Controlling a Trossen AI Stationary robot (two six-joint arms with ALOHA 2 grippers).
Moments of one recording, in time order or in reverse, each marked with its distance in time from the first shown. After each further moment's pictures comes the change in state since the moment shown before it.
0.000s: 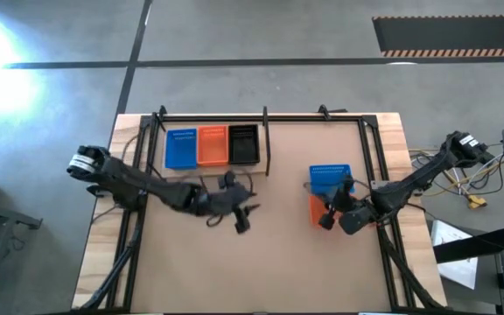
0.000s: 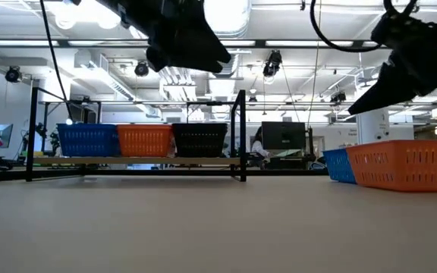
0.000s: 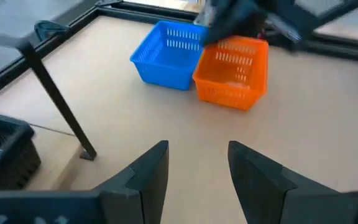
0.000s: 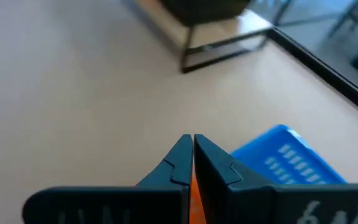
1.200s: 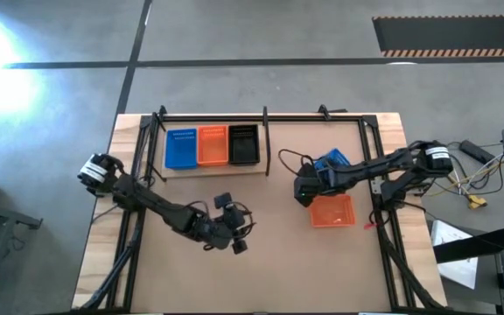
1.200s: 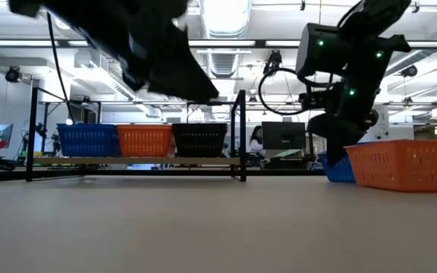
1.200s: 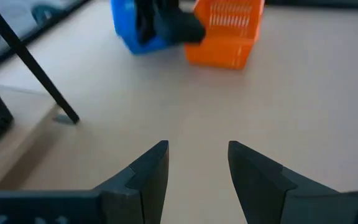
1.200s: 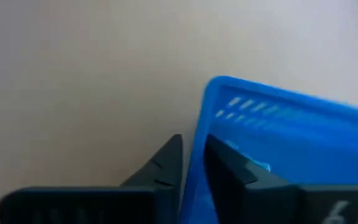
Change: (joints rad) left arm -0.185 0.141 -0.054 0.078 -0.207 -0.078; right arm -0.522 0.464 0.336 -0.317 -0.403 0.005
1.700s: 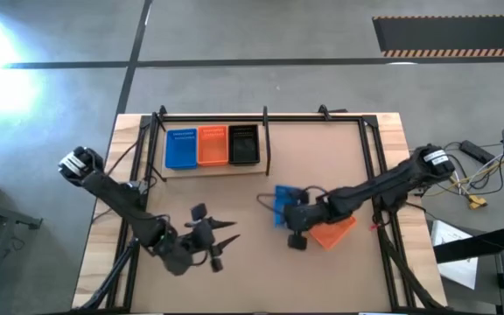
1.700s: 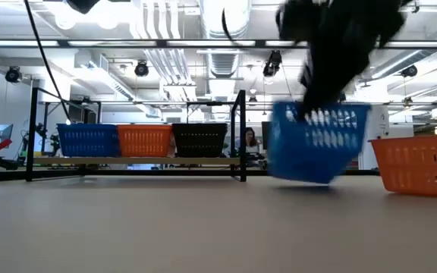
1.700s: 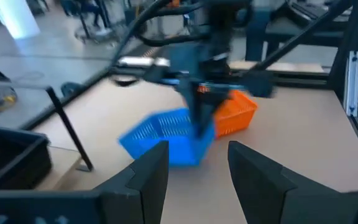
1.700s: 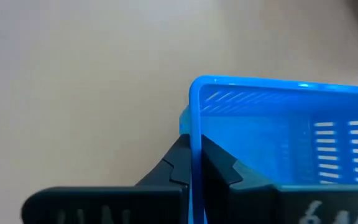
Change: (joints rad) left arm -0.267 -0.196 0.002 -0.003 -0.316 0.046; right arm 0.309 0.023 0.197 0.236 -0.280 -0.250
